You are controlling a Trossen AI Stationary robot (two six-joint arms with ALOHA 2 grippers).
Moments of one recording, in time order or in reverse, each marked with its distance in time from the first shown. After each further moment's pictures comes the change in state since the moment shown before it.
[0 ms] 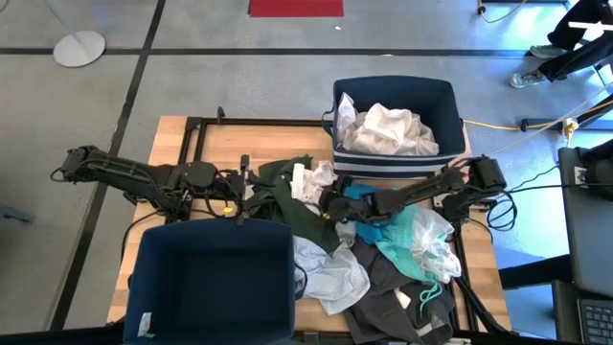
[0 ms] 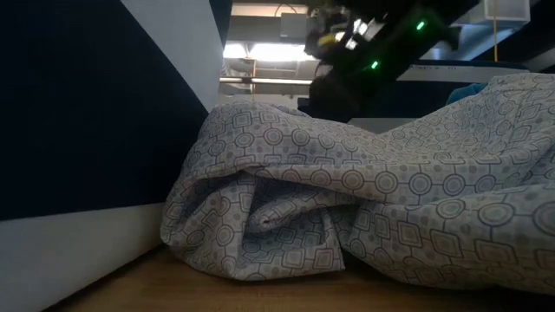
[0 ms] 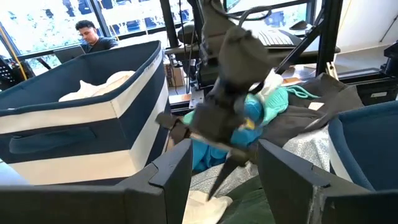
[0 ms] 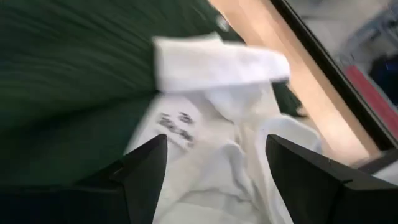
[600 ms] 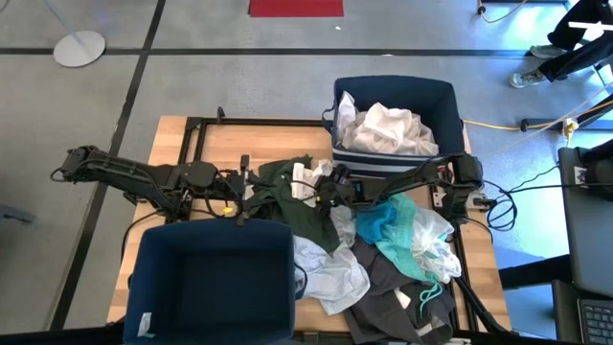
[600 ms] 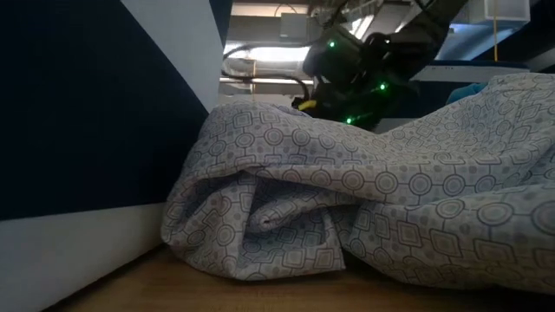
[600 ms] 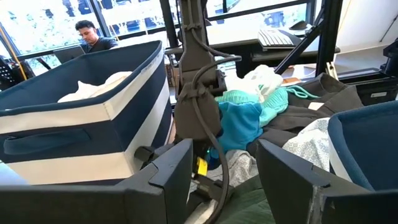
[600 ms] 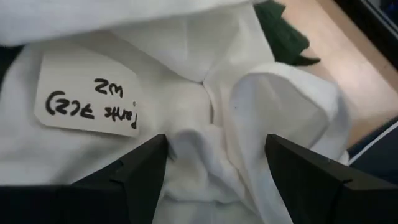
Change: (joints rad) left arm 0.000 0.000 0.000 0.001 0.000 0.000; right arm -0.175 0.159 0.000 0.060 -0.102 0.084
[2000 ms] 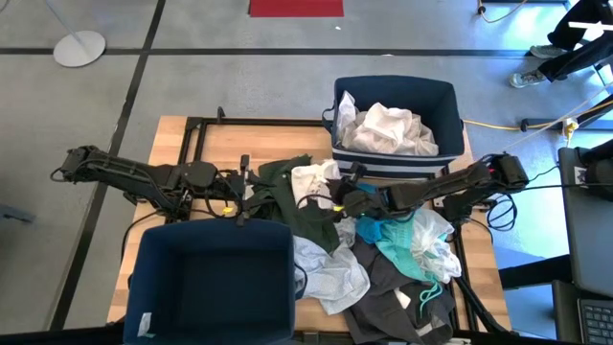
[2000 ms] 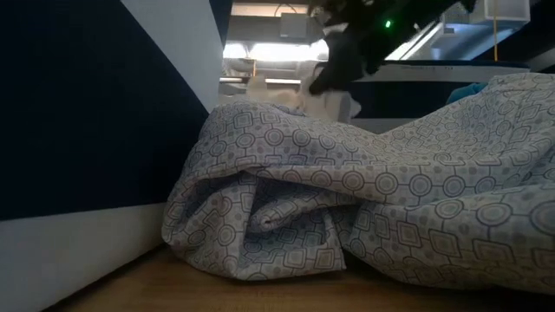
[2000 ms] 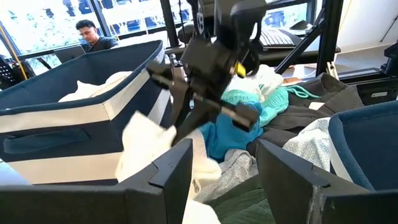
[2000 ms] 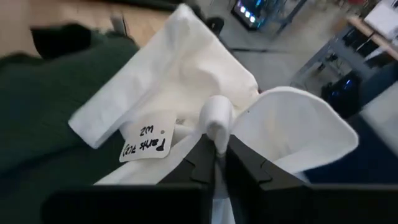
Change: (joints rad) left arm 0.000 0.000 0.000 -0.002 0.000 -0.001; right arm 0.207 -0.354 0.000 -0.114 0.268 -0.177
